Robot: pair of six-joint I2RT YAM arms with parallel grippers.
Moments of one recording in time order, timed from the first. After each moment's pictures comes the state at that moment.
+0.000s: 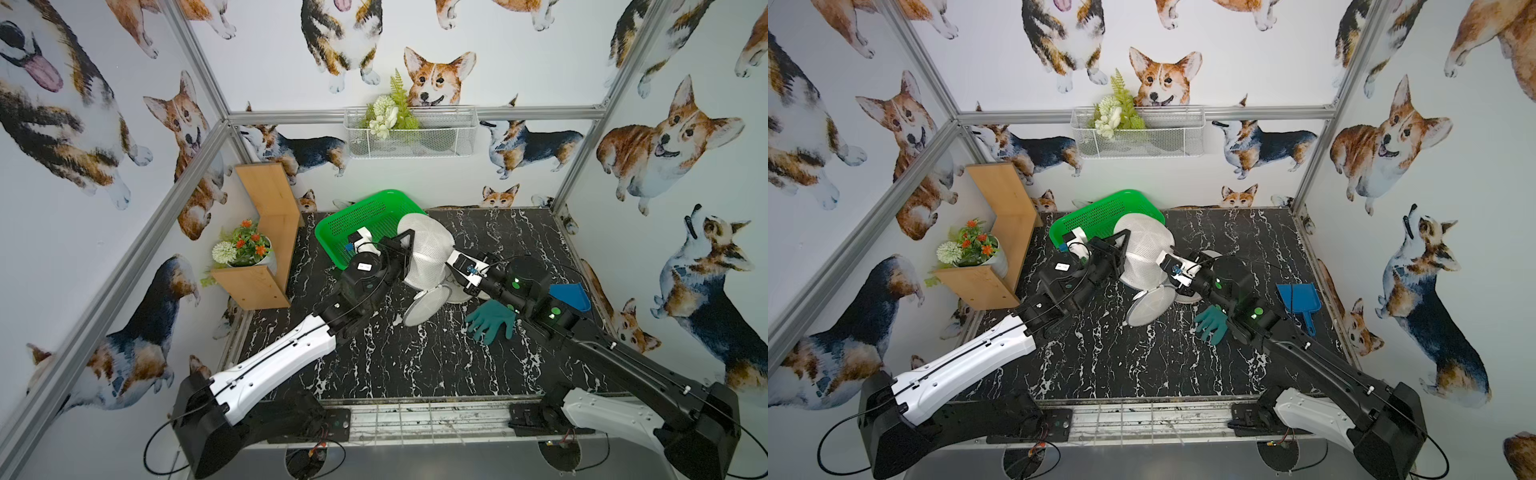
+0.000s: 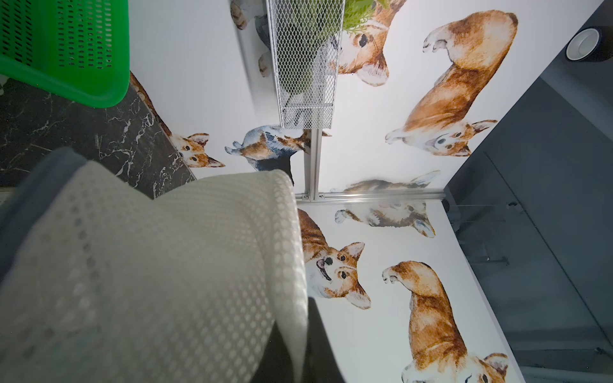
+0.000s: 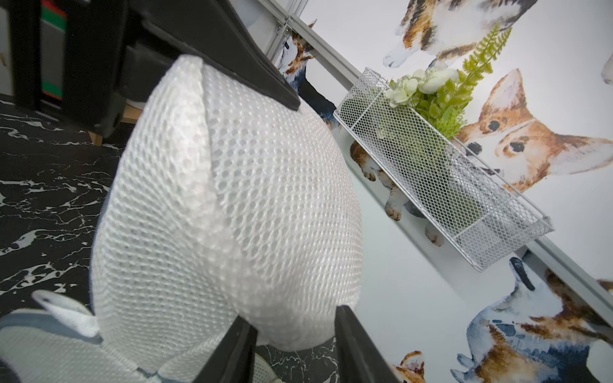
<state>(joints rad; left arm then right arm) -0.78 1.17 0.97 0.22 -0.27 -1.54 0.66 1.04 0.84 0.11 -0.02 -0.65</state>
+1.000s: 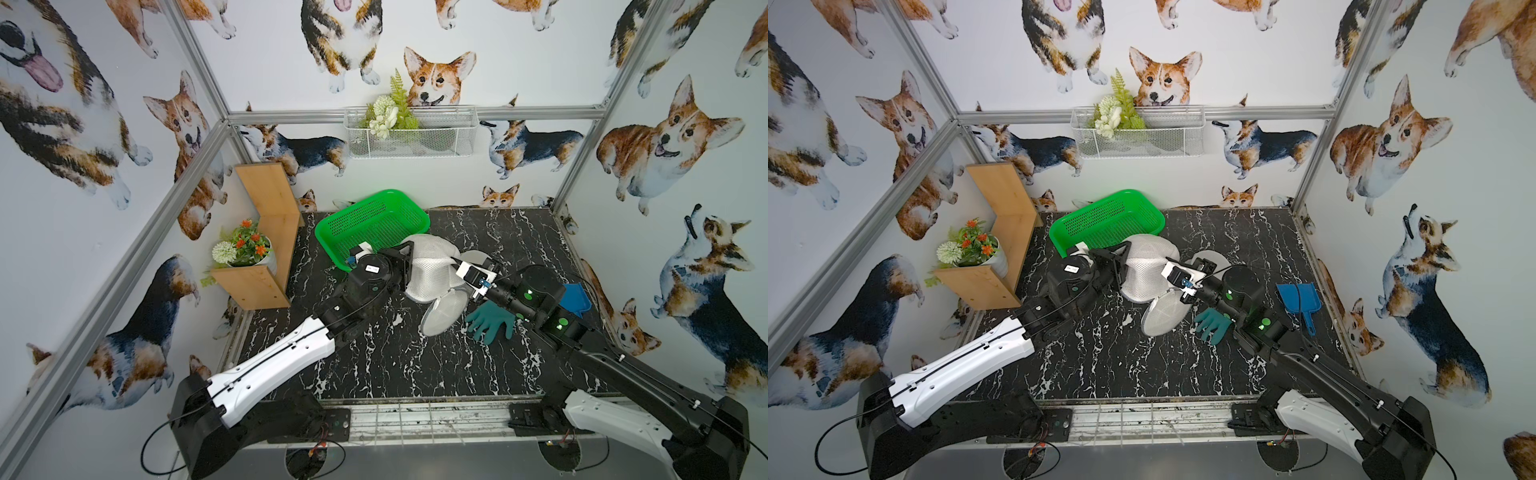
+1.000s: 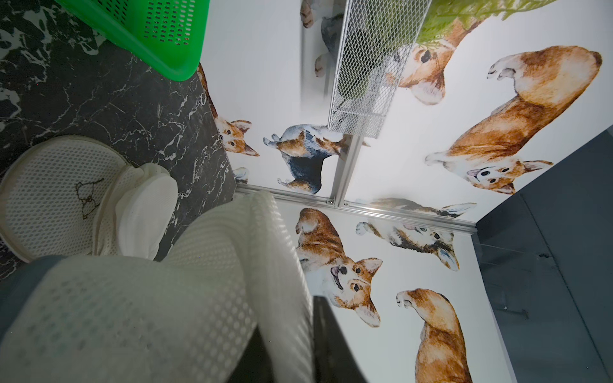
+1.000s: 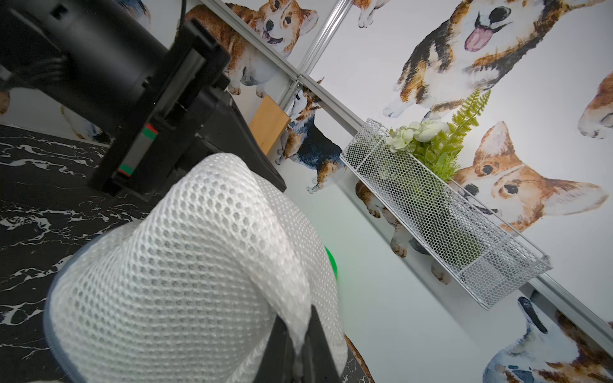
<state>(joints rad) -0.80 1.16 0.97 0.04 -0.30 -1.72 0.67 0.93 0.76 0.18 -0.16 -0.61</state>
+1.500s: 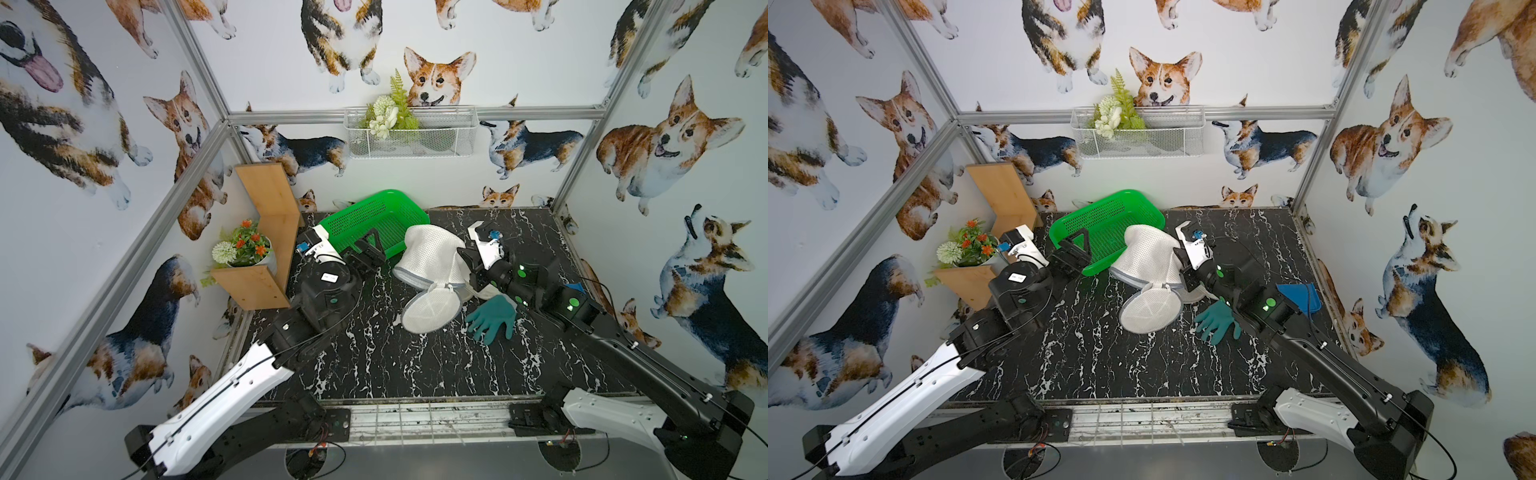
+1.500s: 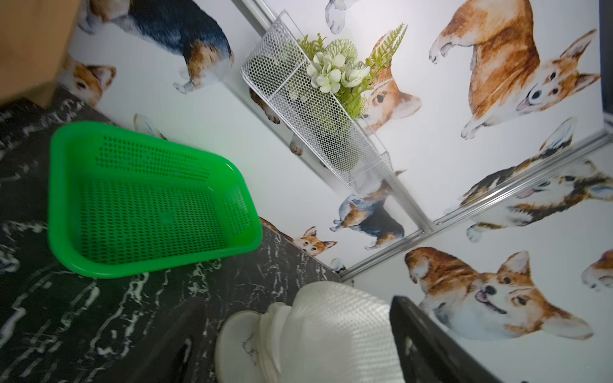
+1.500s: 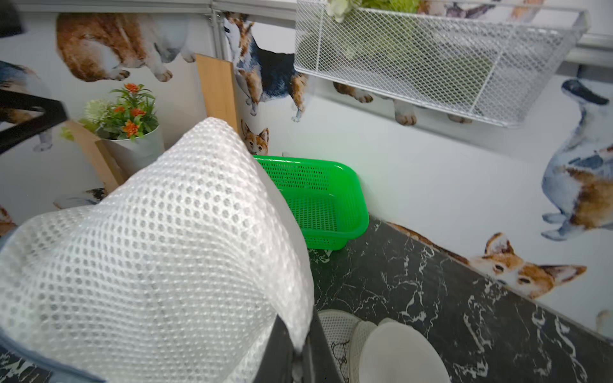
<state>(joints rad) -0.79 0.88 1.05 -0.29 -0.62 -0.81 0.67 1.07 1.11 -0.32 0.10 0.00</state>
